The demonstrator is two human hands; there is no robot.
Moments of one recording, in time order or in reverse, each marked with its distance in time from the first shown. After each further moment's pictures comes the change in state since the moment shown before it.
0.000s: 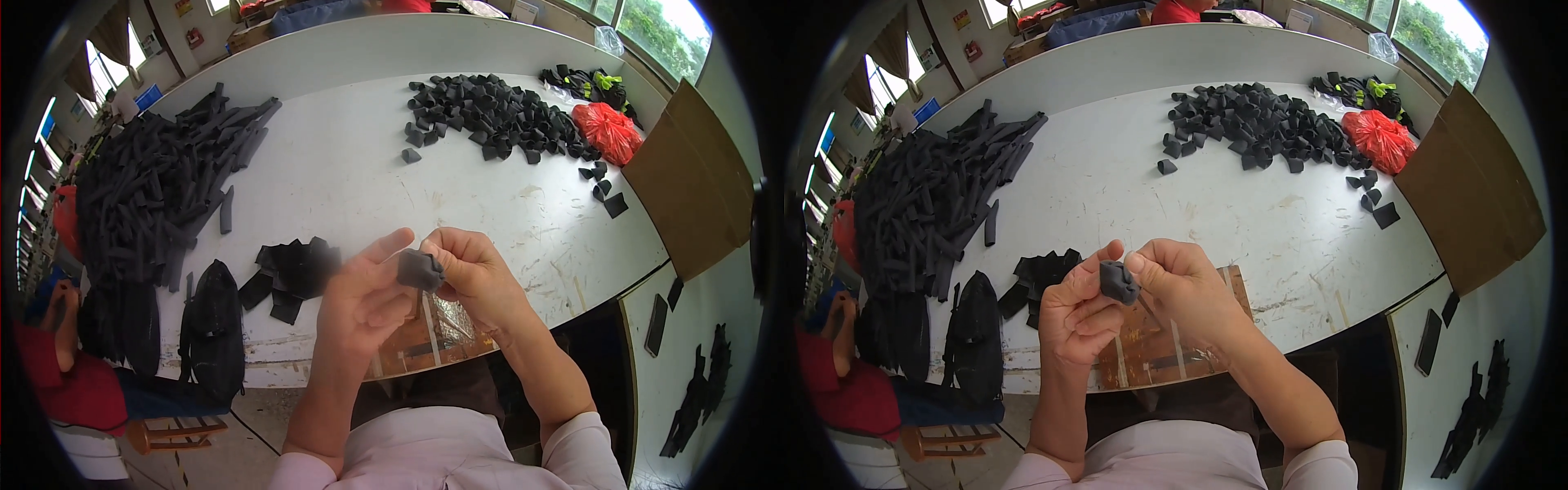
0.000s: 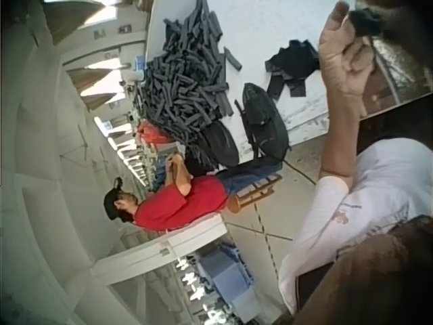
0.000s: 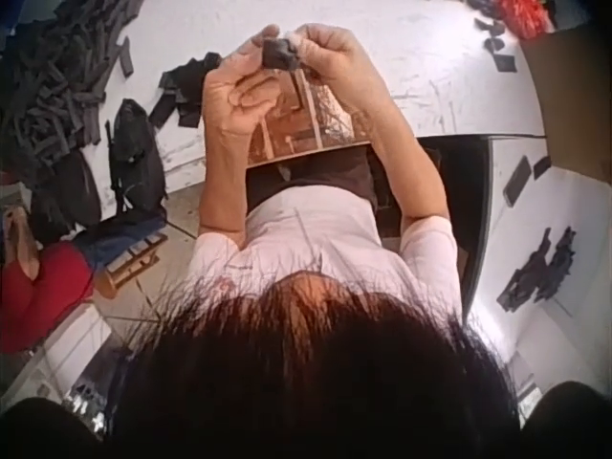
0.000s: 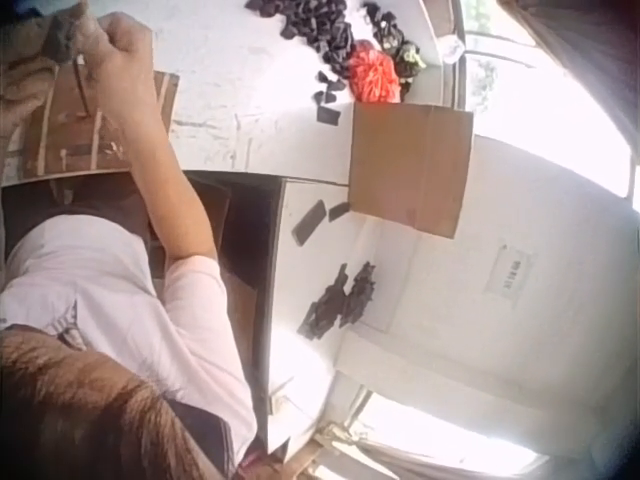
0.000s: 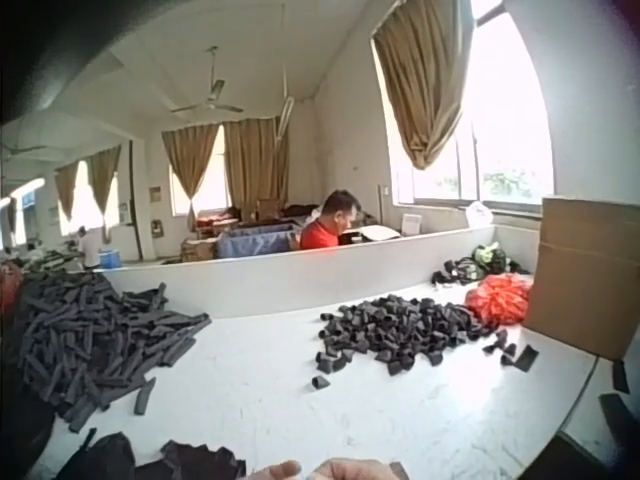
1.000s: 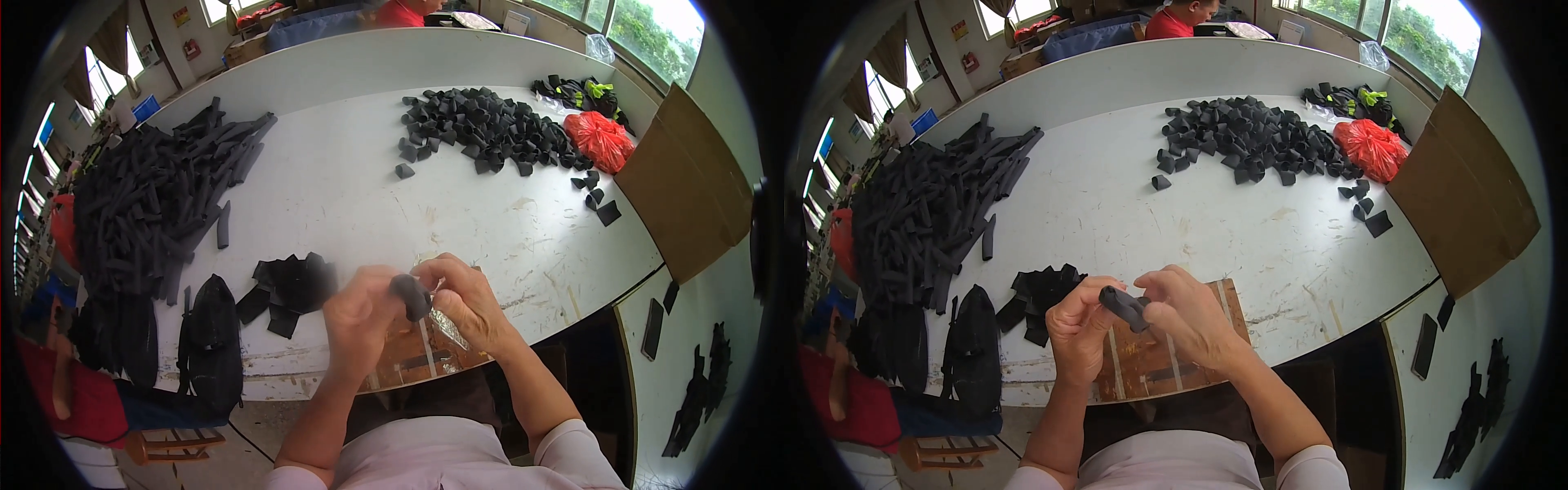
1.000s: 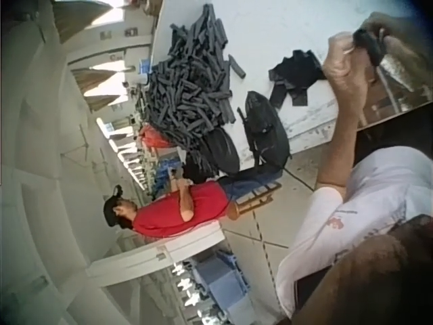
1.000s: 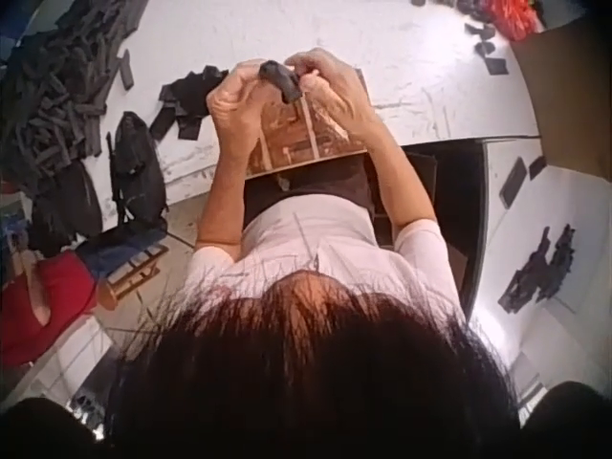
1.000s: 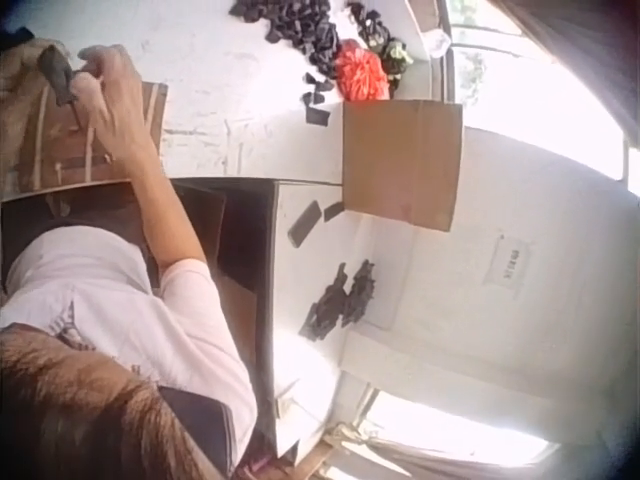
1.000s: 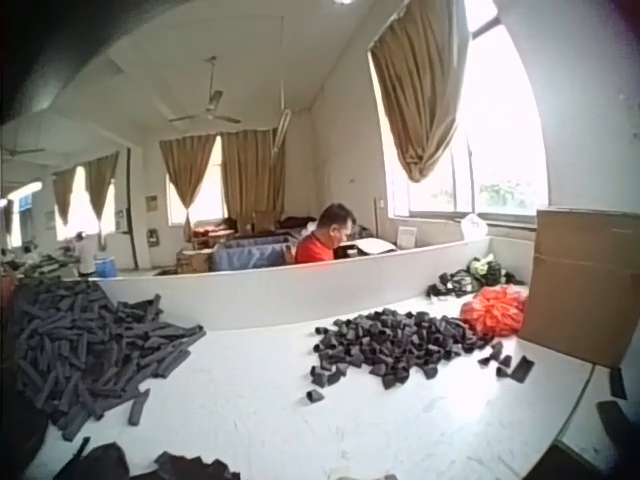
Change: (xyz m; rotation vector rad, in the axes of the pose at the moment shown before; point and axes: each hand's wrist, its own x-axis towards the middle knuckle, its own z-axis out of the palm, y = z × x) left_hand -0.005 -0.021 -0.016 1.079 0.043 0.509; right_hand -0.004 0.036 -0.020 -0.356 0.163 -0.242
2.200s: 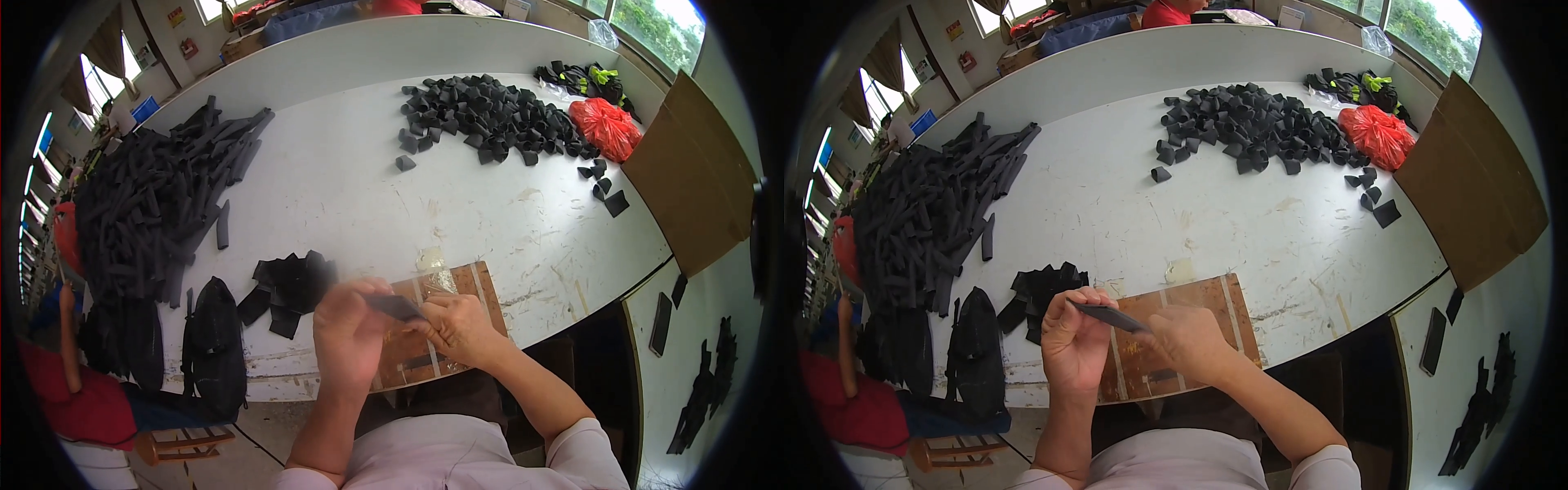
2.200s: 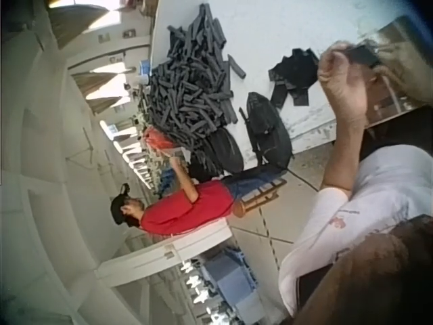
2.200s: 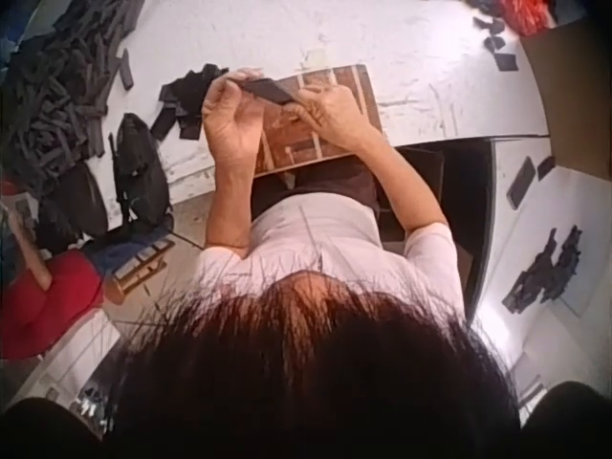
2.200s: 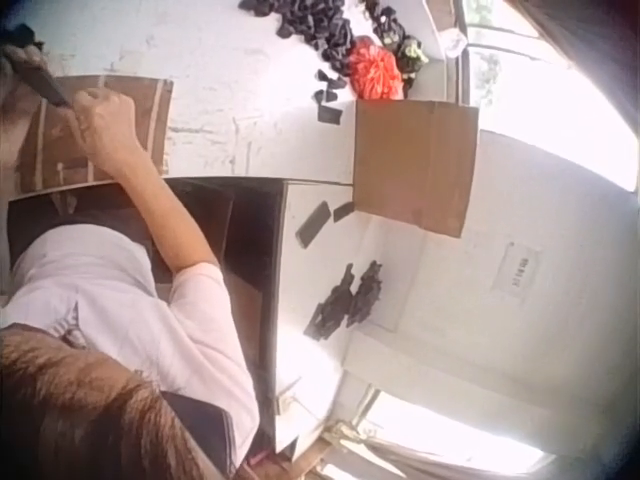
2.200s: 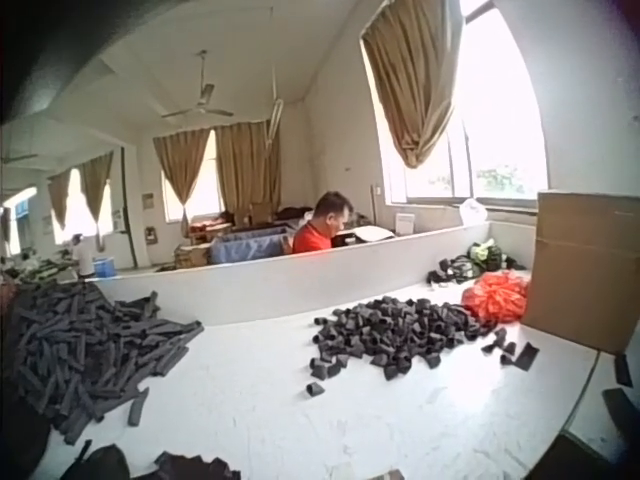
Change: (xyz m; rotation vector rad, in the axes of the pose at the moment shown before) left_hand -0.005 -0.012 0.003 -0.754 0.178 -0.068; right_hand -0.012 0.039 -0.002 -0.706 -0.233 -0.360
